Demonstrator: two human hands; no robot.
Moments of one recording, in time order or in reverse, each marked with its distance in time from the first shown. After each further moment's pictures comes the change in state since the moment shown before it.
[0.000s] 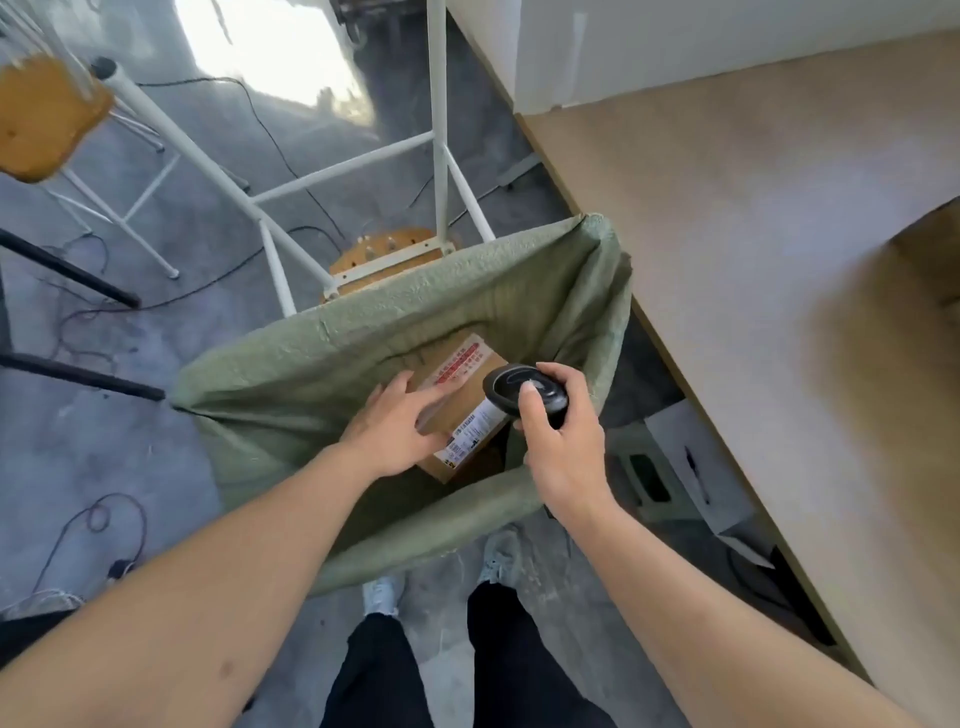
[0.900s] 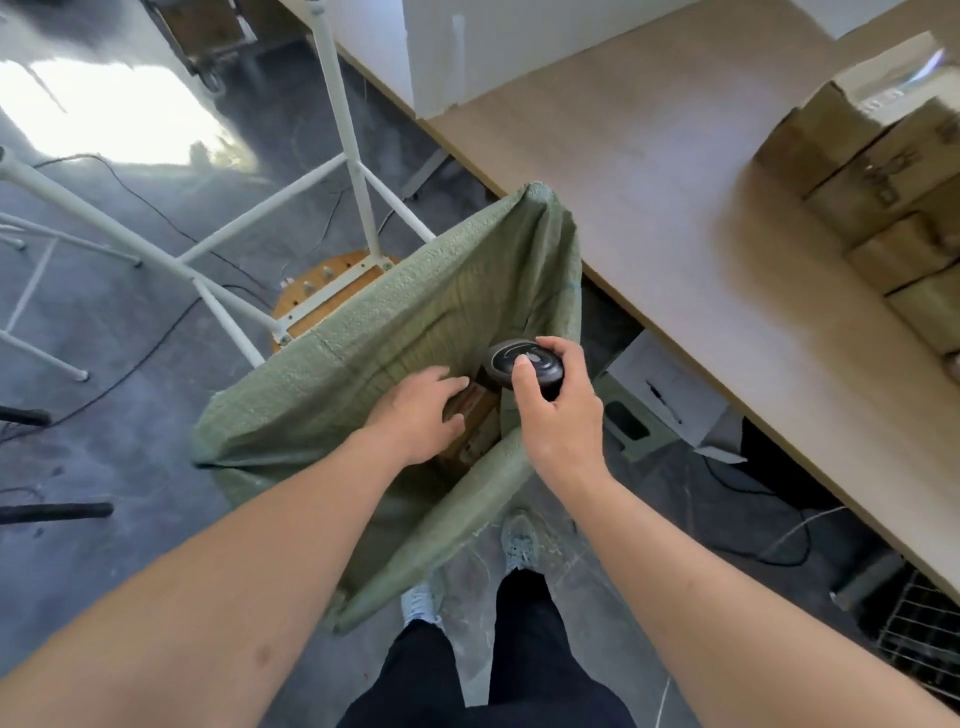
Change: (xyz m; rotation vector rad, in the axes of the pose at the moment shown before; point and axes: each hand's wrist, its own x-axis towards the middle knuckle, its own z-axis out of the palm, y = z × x) left_hand -0.003 0.012 -0.024 0.301 -0.022 0.362; right_hand -0.057 -0.024 0.044 -0.043 0.352 0.008
